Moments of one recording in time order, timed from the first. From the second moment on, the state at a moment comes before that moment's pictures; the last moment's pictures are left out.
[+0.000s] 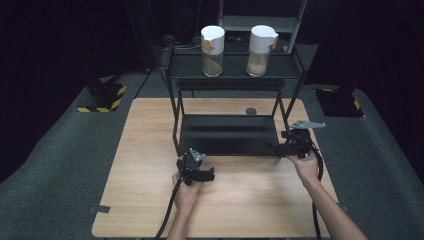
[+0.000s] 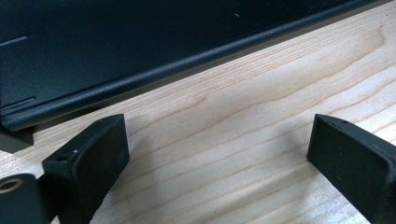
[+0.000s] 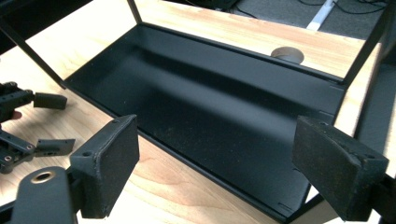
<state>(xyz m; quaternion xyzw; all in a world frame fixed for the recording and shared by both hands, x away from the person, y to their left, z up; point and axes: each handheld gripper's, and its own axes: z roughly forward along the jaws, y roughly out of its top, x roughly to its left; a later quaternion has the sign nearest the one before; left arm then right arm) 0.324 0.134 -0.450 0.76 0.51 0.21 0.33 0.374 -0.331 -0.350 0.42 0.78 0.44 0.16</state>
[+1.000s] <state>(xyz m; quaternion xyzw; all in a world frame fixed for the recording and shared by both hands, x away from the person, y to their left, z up) 0.323 0.134 -0.450 0.76 0.51 0.21 0.33 0.373 -0.290 -0.404 0.41 0.81 0.38 0.15</state>
